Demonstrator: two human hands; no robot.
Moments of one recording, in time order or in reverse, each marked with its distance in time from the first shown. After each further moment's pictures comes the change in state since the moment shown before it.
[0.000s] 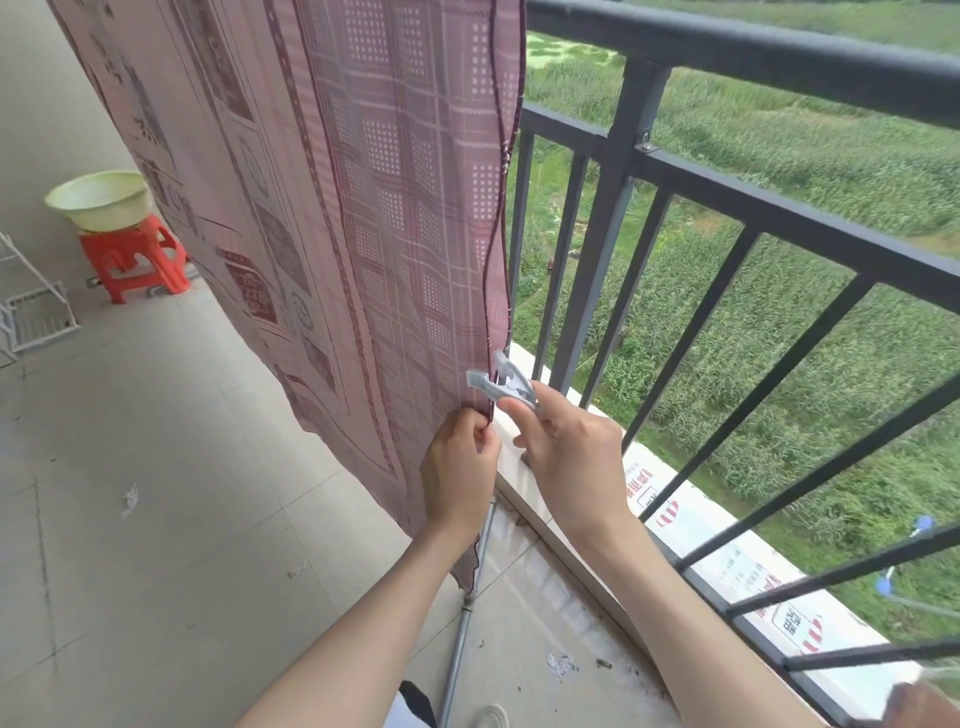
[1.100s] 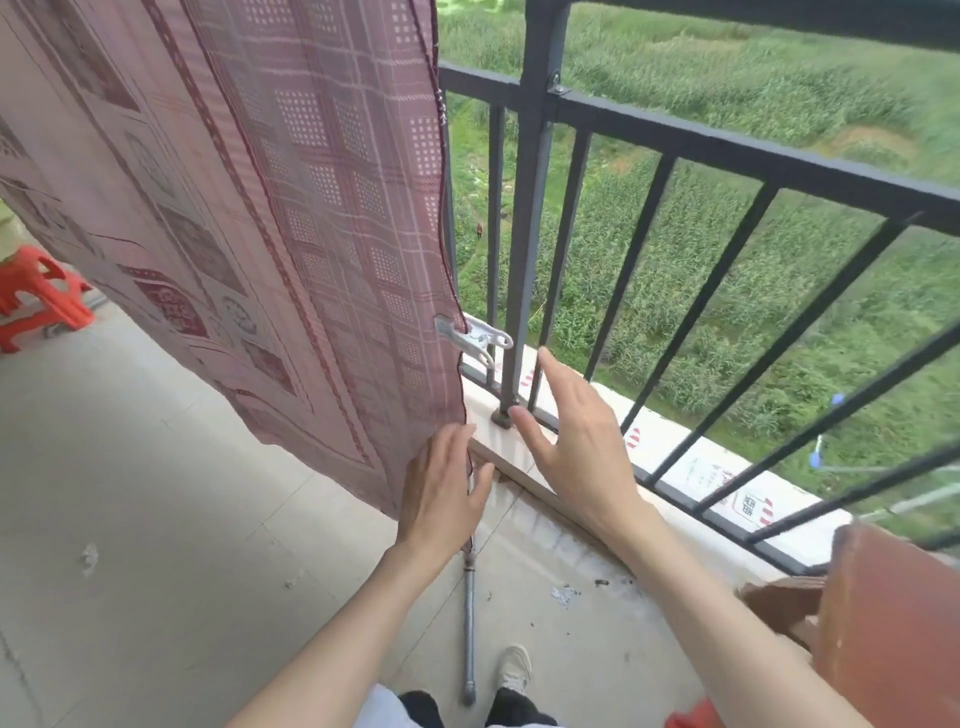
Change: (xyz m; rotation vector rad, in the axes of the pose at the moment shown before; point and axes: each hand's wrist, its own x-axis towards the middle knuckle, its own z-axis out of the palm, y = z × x) left_hand -0.038 -0.044 -0.018 0.222 -0.480 0.350; right_hand -0.053 0.011 -0.023 -0.198 -0.159 0.252
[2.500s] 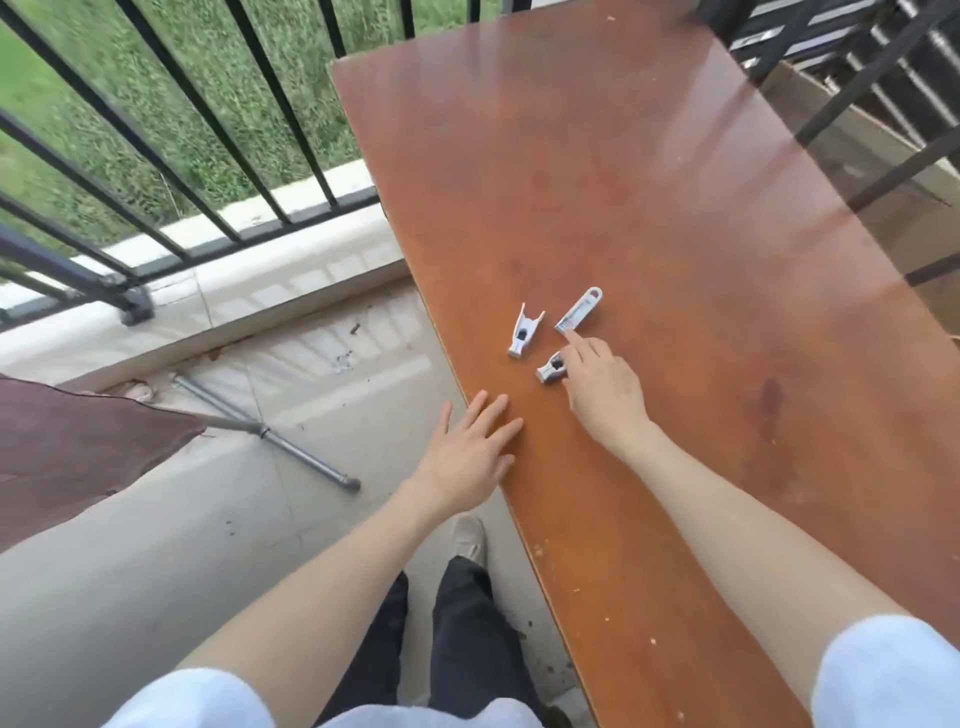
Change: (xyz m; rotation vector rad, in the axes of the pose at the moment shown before) left_hand -0.368 0.115 0.176 0.425 -1.156 1.133; right_hand -0.556 0.103 -0.024 -0.535 -0.150 1.071
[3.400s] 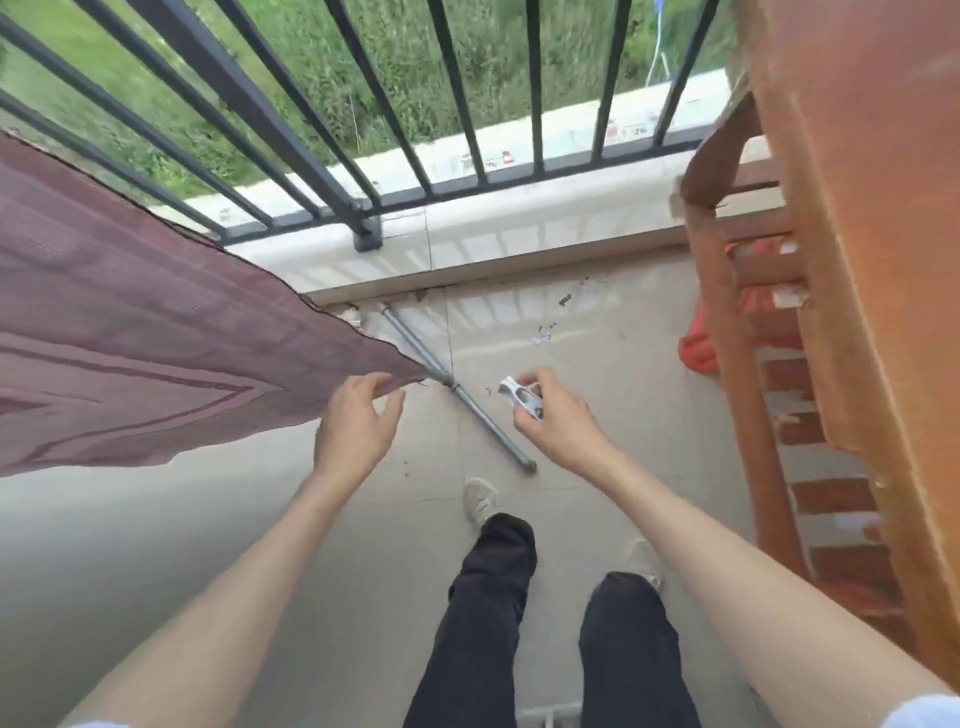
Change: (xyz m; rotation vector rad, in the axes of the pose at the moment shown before) left_hand -0.175 -0.373 0.010 -0.374 0.527 -0.893; right_hand 0.106 -0.372 0.083 0.795 -0.436 -0.130
